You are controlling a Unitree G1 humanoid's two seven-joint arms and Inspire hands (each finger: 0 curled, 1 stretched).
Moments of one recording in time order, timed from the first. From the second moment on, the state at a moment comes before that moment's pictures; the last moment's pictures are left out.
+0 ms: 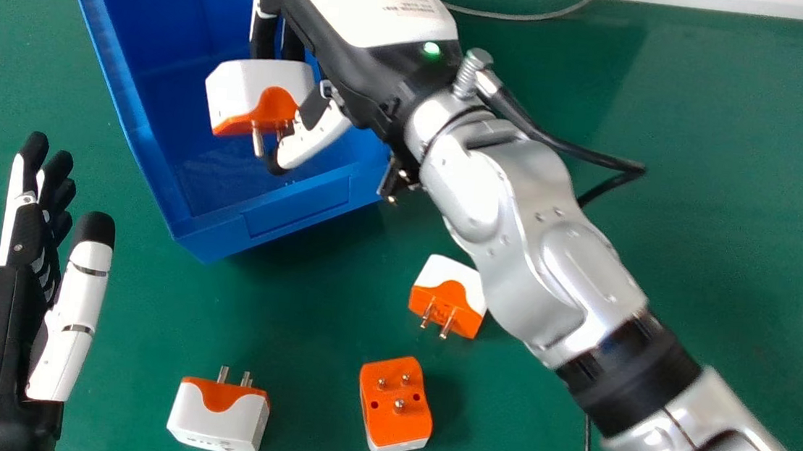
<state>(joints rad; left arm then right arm) 0.50 0.08 0.24 -0.25 0.00 -0.42 -0.04 -0.88 0.01 0.55 0.44 -0.84 0.17 0.10</state>
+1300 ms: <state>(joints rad) 0.51 0.08 0.22 -0.25 0.00 -0.42 -0.04 -1.21 0.17 0.57 1.16 -0.76 0.16 -0.16</state>
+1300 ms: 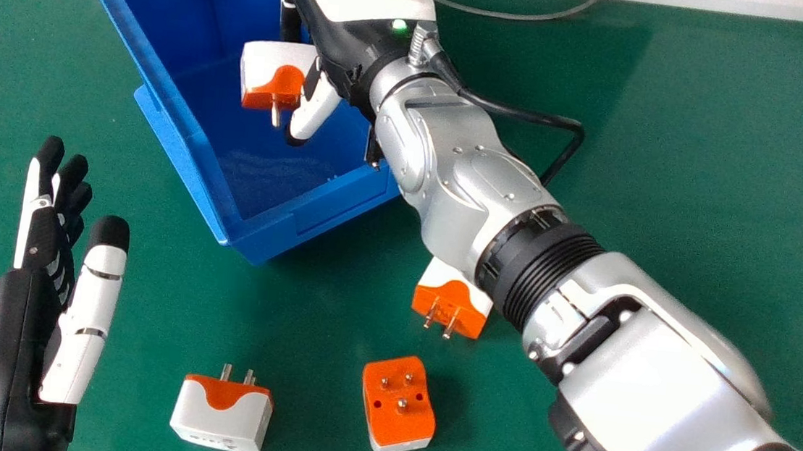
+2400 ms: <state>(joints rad) 0.52 0.06 0.21 -0.25 0.00 -0.41 -0.04 -1.21 0.17 0.61 1.20 -0.71 0.15 -0.19</state>
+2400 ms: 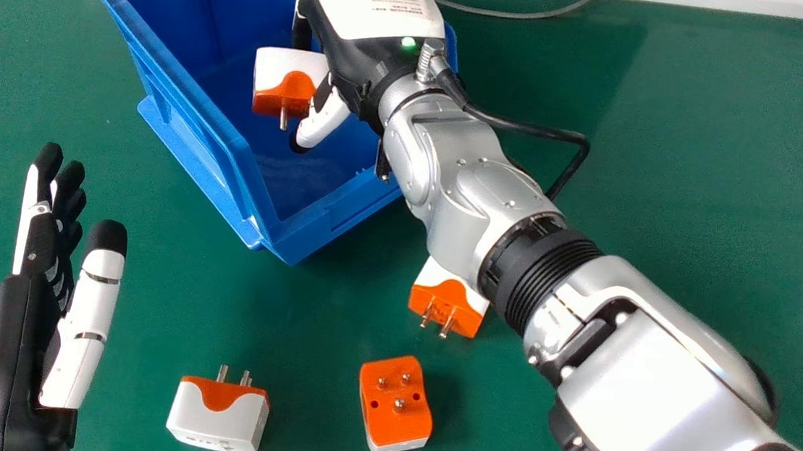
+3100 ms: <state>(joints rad) 0.50 0.07 0.21 -0.26 0.00 -0.40 -0.04 -1.21 0.17 0.59 1.19 -0.70 0.12 -0.19</state>
